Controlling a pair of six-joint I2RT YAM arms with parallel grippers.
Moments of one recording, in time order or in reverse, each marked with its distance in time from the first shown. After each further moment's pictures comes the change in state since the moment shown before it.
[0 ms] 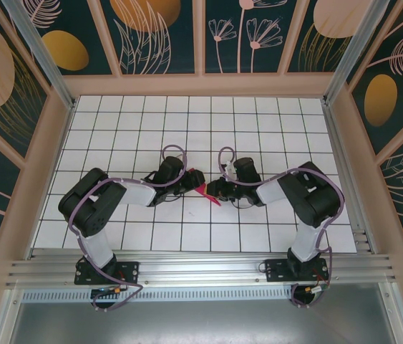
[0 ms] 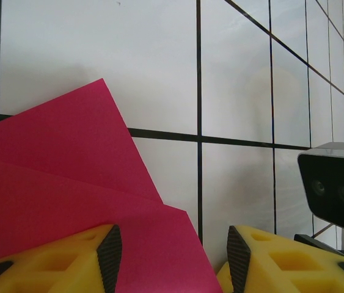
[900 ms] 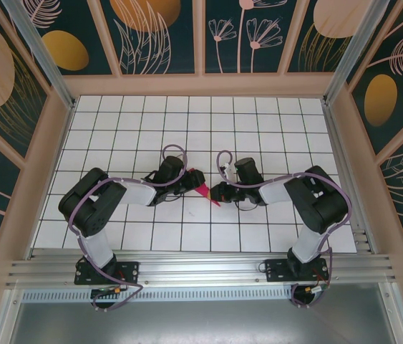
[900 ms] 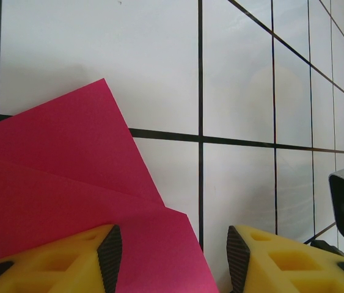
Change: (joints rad) left arm 0.000 0.002 0.007 -0.012 0.001 0.000; right arm -0.002 -0.068 -0.001 -0.161 0.003 -0.254
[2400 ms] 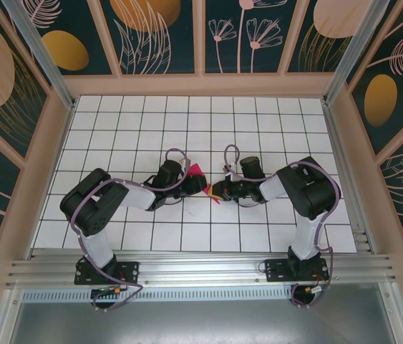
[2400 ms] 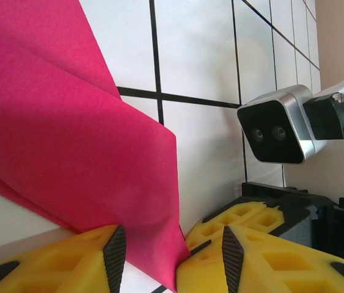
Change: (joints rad) left arm -0.013 0.010 -0.061 0.143 0.124 0.004; right arm -0.084 0.148 0.008 0.183 -0.170 0.290
